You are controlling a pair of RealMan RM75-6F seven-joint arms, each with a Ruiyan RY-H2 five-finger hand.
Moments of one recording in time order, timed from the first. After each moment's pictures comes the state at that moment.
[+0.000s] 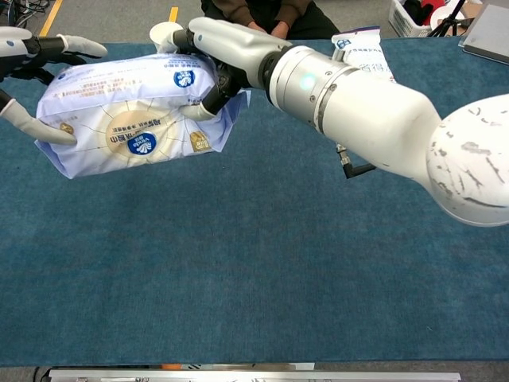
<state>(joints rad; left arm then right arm) -0.64 -0.75 -0.13 -2.02 1.30 0.70 -0.43 1.15 -1.52 0.32 -1.95 -0.55 1.07 -0.49</state>
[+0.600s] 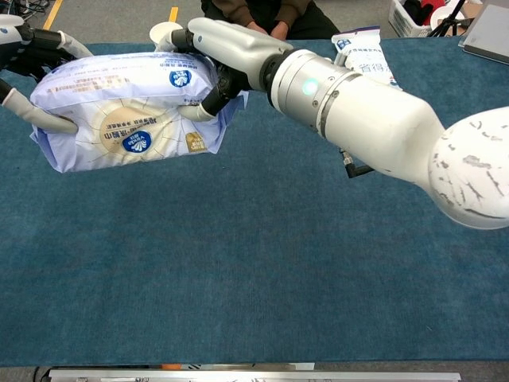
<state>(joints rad) -0.61 -0.80 -0.15 -2.03 1.19 0.79 -0.36 1.13 -1.51 0.31 -1.94 -0.62 1.05 -0.45</state>
